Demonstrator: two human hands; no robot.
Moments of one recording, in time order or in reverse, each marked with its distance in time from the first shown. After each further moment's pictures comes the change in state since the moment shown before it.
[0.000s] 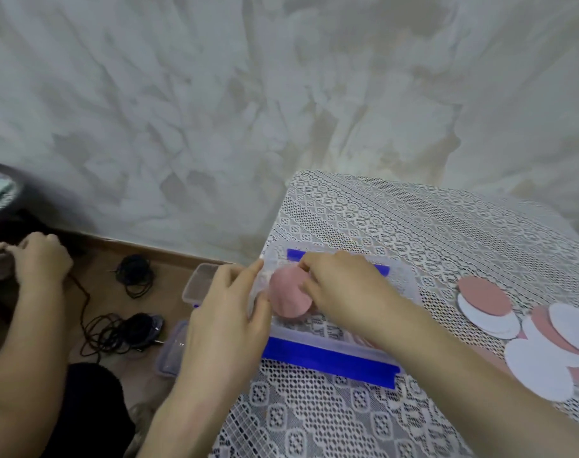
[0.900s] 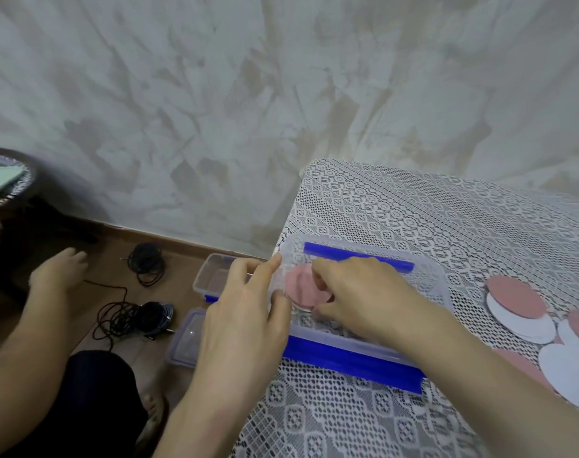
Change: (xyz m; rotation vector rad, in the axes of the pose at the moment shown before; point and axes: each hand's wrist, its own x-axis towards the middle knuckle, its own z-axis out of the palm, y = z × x) left_hand -0.001 -0.004 0.005 0.039 0.012 0.010; right_hand 0.000 -0.005 0.003 -0.177 -0.129 -0.076
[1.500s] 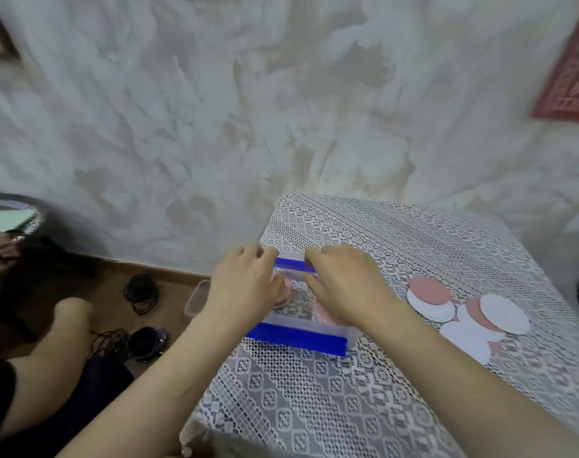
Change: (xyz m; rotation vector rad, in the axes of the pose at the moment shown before) left_hand 0.030 0.045 -0.002 0.512 -0.008 0.315; right_hand -0.064 0.022 -0.033 -0.065 0.393 0.065
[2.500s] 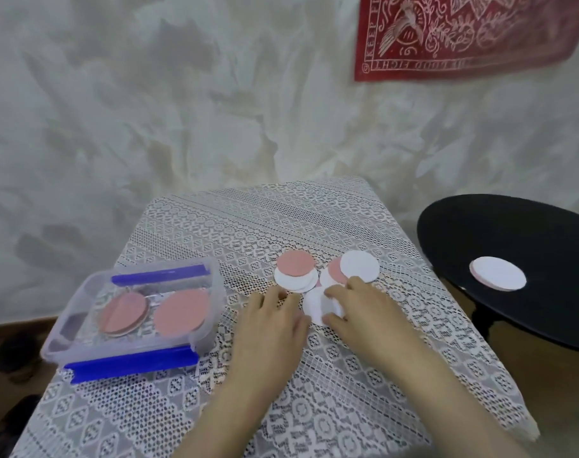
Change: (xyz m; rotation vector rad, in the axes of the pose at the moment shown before) left_hand -0.039 0.221 0.080 -0.219 -0.028 0.350; right_hand -0.177 0.160 0.019 0.187 -0.226 0.532
